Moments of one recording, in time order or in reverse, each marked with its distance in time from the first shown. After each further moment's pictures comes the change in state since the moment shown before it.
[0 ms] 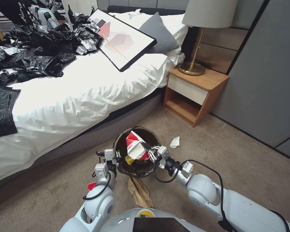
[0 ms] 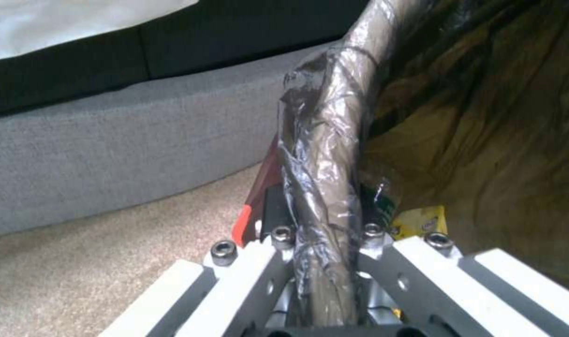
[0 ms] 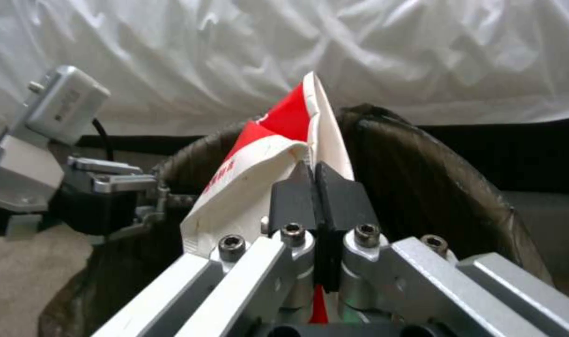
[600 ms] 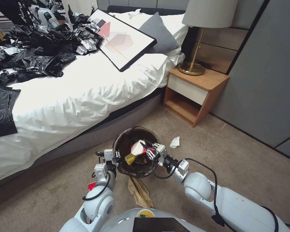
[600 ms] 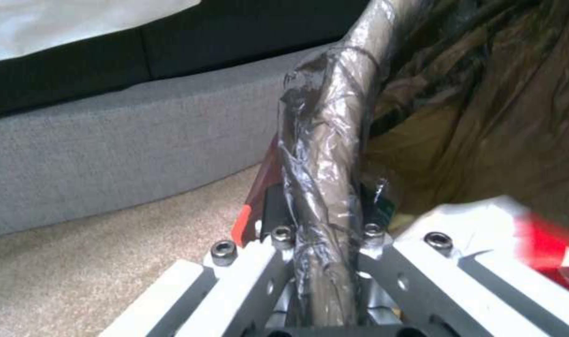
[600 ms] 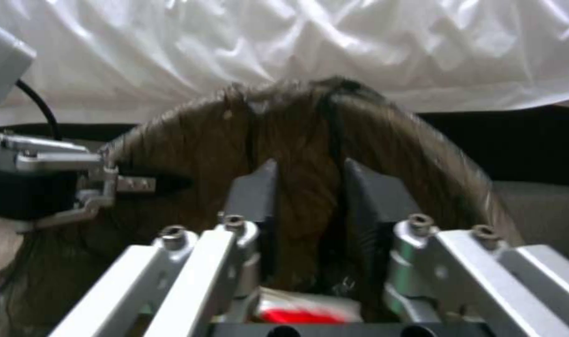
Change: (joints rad) left arm 0.002 0.000 -0.002 -0.003 0.000 -0.001 0.000; right arm 0.034 0.034 -0.024 -0.050 -0.022 -0.007 0.045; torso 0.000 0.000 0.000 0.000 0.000
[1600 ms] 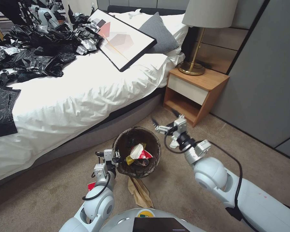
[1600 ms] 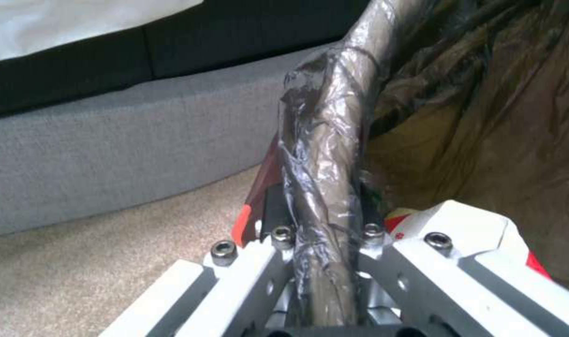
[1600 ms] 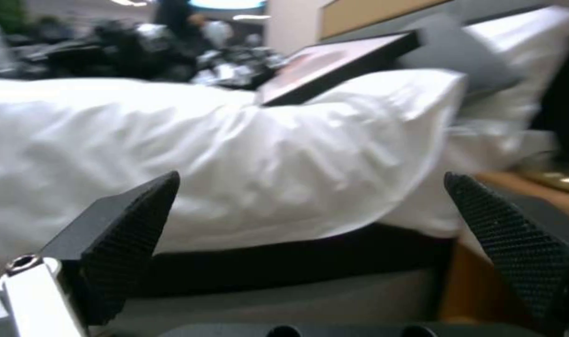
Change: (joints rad) left arm 0.002 0.006 -0.003 0.001 -0.003 -0.004 -0.001; right arm -0.062 0.008 0.352 0.235 0.055 -0.136 0.249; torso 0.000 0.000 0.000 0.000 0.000
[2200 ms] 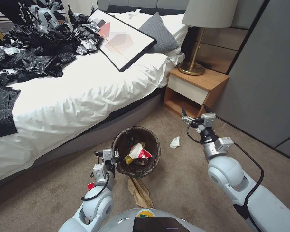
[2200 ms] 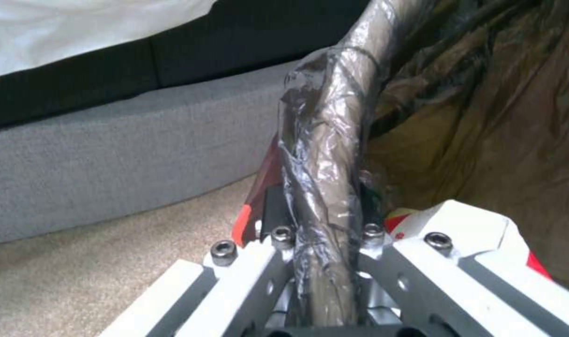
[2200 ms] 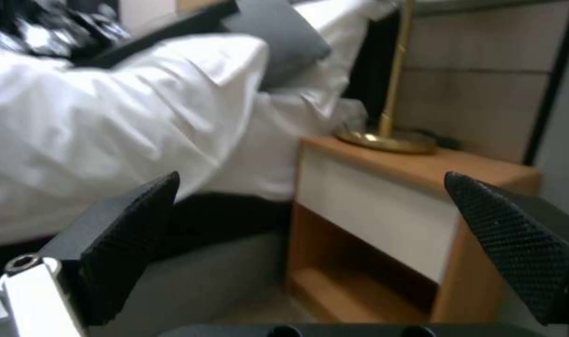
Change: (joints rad) left arm 0.005 0.001 -0.009 -0.008 0.008 -0.003 0.002; right arm -0.213 0.100 0.288 -0.069 -0.078 -0.003 0.063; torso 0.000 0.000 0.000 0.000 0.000
